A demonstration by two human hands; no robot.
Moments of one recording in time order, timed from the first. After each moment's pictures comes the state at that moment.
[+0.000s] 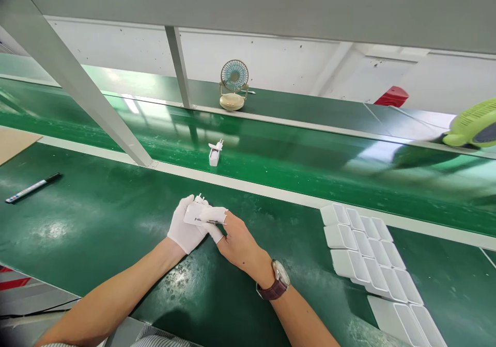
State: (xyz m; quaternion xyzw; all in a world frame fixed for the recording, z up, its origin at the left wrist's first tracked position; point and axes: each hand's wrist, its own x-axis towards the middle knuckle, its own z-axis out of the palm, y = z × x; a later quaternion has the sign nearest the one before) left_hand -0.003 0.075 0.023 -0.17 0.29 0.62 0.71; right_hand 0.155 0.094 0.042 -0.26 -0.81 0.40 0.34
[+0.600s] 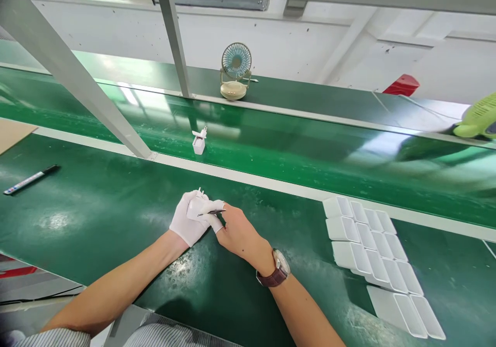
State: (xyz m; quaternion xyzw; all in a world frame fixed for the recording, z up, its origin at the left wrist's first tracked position) left_hand 0.004 0.075 0.025 -0.13 0.30 0.62 0.71; right_hand 0.152 0.099 0.047 -0.30 -0.81 0.43 0.27
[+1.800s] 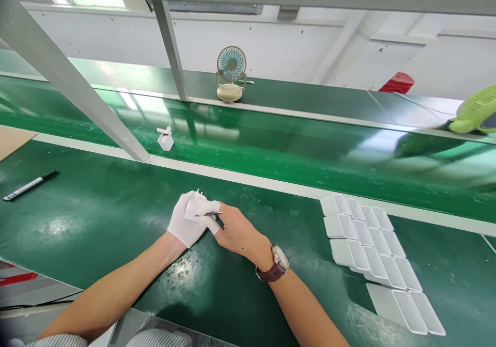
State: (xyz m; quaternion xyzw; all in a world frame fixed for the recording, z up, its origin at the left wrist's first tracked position) left_hand 0.004 0.075 0.019 -0.14 0.28 0.63 0.71; right_hand 0.156 0.103 0.045 -0.25 -0.82 0.43 0.29
